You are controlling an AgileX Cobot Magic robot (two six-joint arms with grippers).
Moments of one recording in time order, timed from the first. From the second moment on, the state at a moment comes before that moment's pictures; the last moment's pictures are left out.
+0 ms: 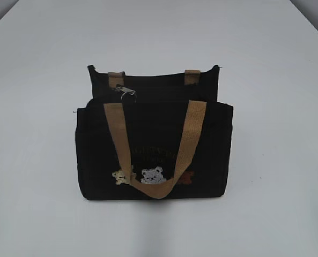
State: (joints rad) left arm -0.03 -0.01 -0.53 -0.11 1.06 0.07; right arm 0.07 -0.01 -0.49 0.06 1.11 -0.12
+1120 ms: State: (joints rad) left arm -0.03 0.30 -0.59 -0.49 0.67 0.08; right arm 0.07 0.16 -0.50 0.20 0.84 -0.15
